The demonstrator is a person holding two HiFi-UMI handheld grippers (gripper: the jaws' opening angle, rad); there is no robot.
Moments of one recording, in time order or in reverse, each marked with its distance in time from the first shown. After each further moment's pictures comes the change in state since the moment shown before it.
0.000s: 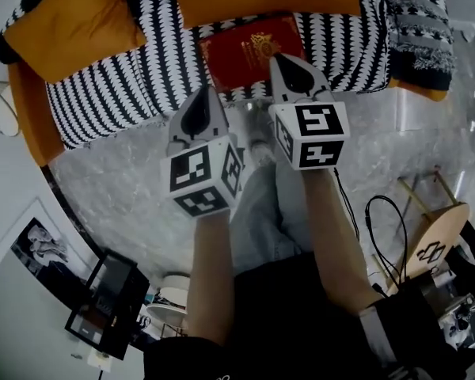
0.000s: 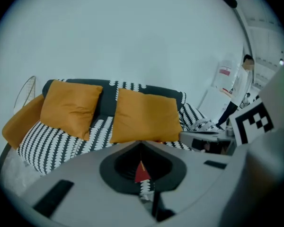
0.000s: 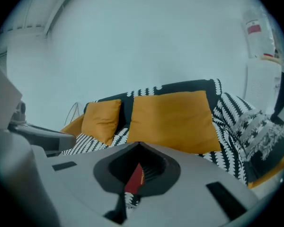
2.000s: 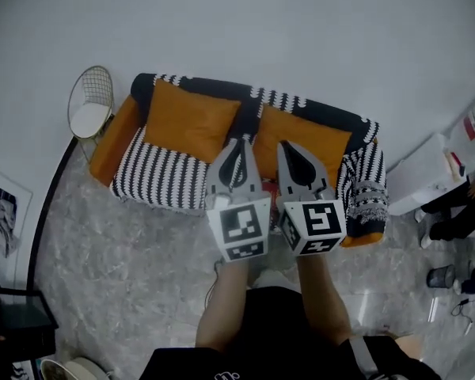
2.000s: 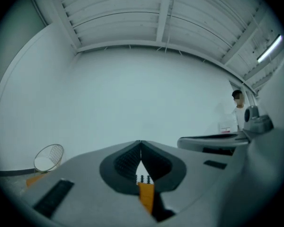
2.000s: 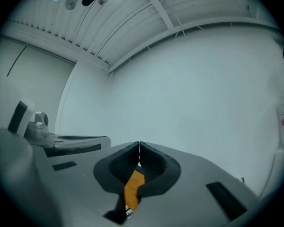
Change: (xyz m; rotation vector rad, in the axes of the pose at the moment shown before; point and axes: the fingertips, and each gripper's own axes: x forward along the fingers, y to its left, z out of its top) left arm -0.398 0.013 0.226 0.049 -0.862 0.216; right arm -0.320 0.280 0.274 -0.408 -0.636 0.261
